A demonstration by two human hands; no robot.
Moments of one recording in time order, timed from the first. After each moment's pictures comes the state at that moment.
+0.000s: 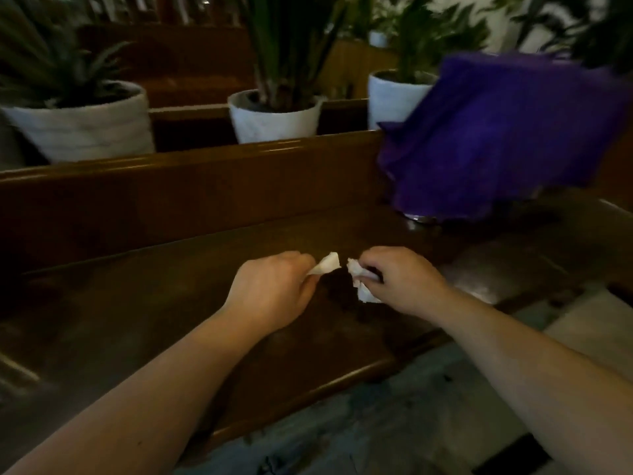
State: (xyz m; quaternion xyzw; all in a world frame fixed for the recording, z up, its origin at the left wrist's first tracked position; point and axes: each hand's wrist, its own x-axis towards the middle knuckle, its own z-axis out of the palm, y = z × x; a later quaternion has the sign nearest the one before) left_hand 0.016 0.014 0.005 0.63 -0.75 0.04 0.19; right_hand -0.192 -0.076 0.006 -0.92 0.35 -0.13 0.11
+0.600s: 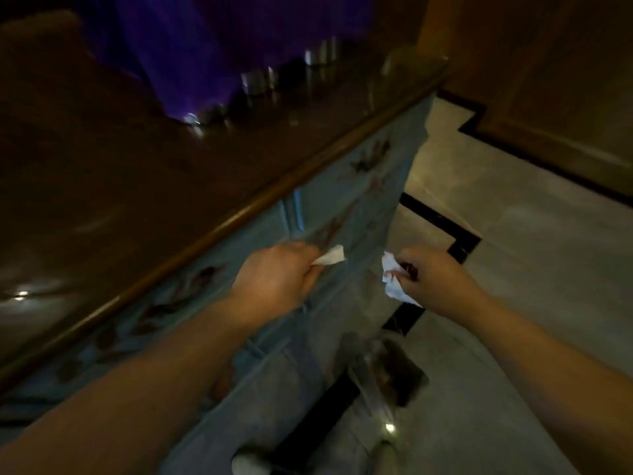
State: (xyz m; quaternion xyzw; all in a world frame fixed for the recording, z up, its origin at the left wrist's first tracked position) left_hand -0.311 0.001 -0.093 0.47 -0.87 -0.09 0.12; right_hand -0.571 0.025 -0.123 -0.74 0.61 -0.18 0.22
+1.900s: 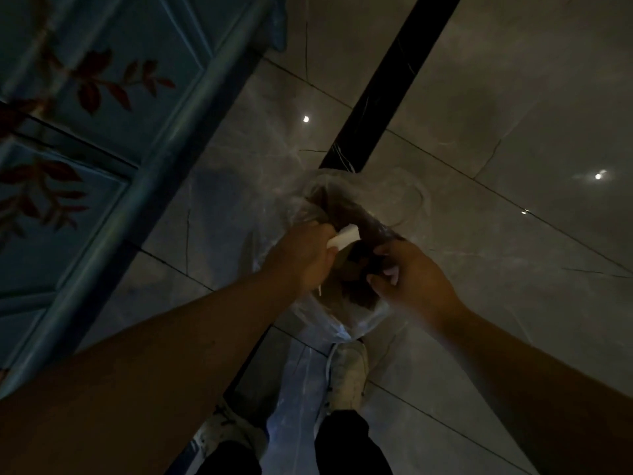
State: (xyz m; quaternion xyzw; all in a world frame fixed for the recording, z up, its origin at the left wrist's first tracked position) left_hand -0.542 0.026 -0.732 0.43 -0.81 -0.40 -0.07; right_hand -0.702 0.141 -0.732 -0.48 0.78 -0.11 0.38
